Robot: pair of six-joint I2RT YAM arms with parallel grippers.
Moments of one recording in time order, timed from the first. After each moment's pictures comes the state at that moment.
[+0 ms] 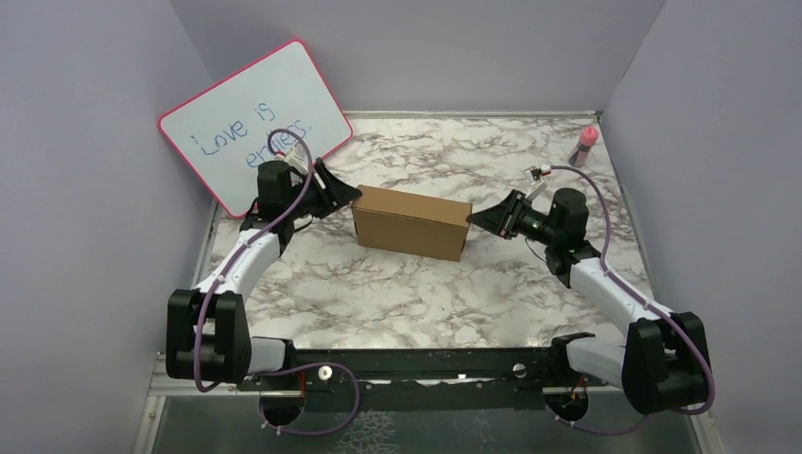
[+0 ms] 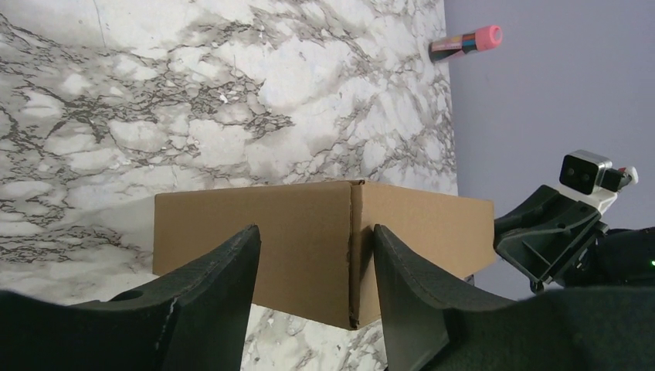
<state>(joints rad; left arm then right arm) -0.09 1.31 0.79 0.09 0.56 -0.74 0.16 1.18 0.51 0.36 -0.72 0.72</state>
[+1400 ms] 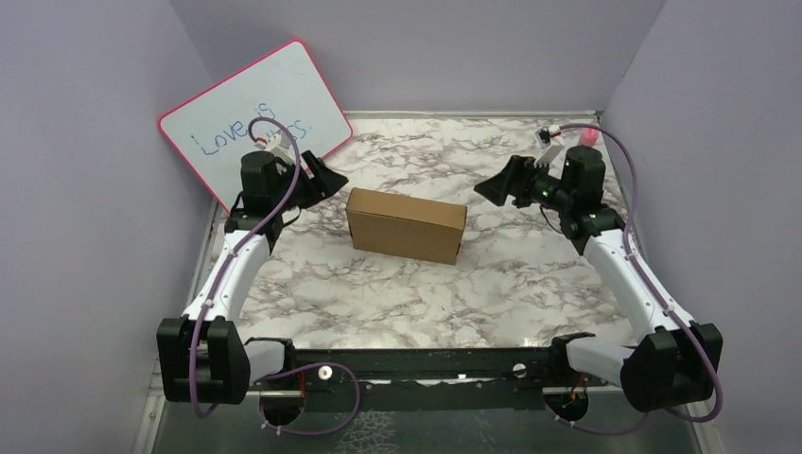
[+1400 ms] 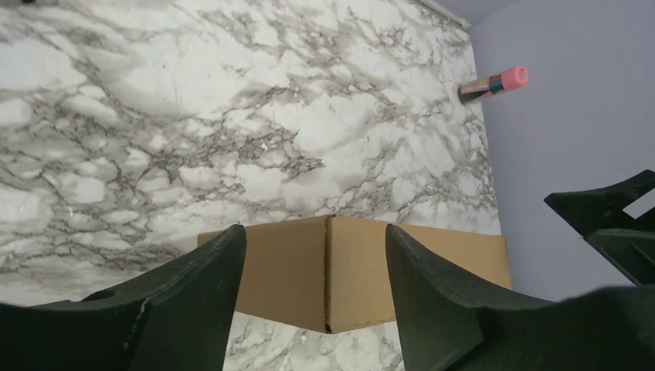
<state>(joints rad) -0.05 1.21 0.85 -0.05 0.48 -0.64 0.15 1.16 0.91 -0.12 -0.55 0.39</state>
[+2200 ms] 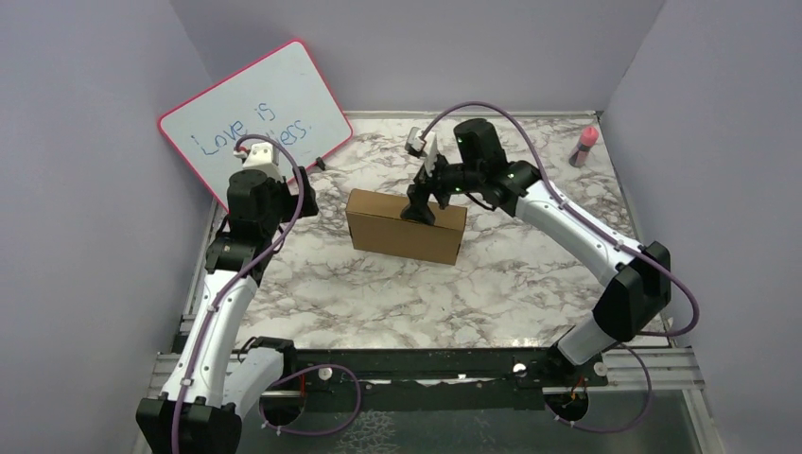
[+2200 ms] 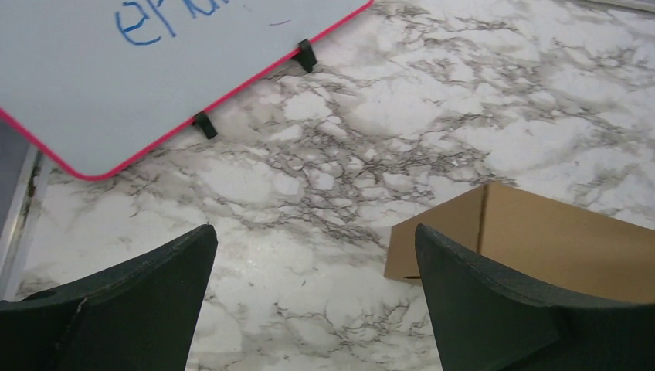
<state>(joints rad) -0.11 0.93 0.93 -0.39 -0.03 -0.22 0.63 1.55 1.41 -0.41 -0.57 -0.30</state>
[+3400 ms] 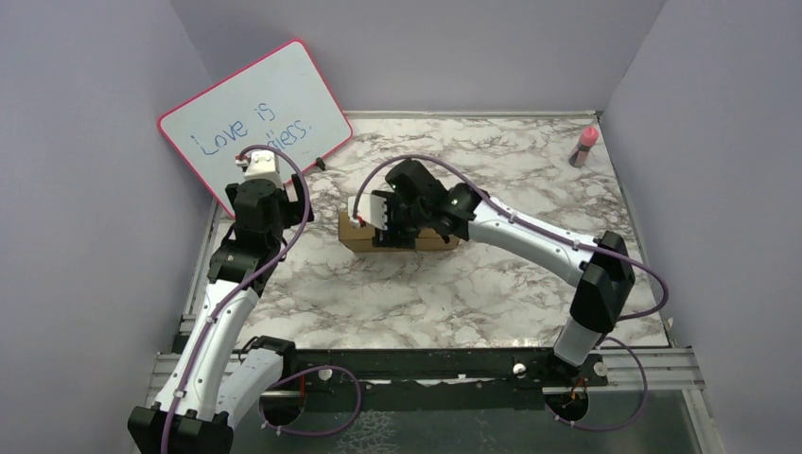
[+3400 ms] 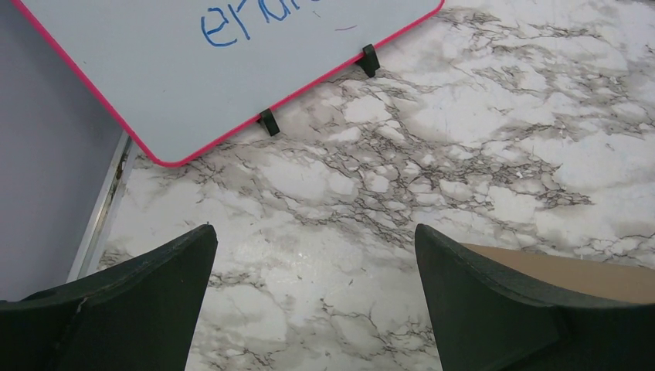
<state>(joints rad) -0.21 0.85 0.87 -0.41 -0.31 -0.17 0.91 1.76 1.60 -0.65 -0.18 -0.71</state>
